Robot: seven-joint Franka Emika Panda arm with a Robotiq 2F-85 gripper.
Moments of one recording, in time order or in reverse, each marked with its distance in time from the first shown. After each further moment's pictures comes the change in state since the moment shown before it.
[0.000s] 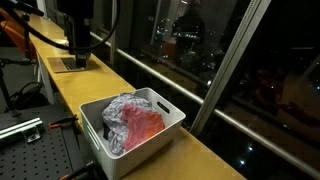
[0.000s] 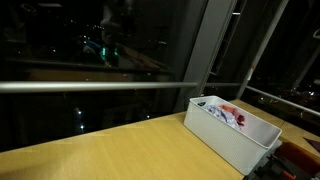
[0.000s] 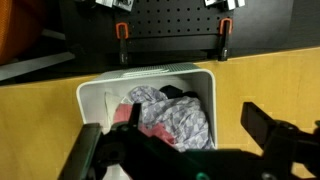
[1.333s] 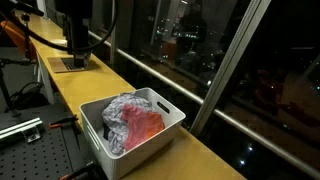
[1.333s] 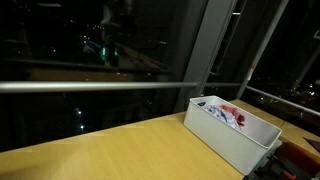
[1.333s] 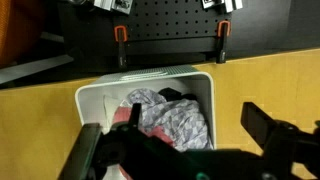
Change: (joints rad) arm 0.001 -0.008 0.000 -0.006 0.007 -0.011 0.005
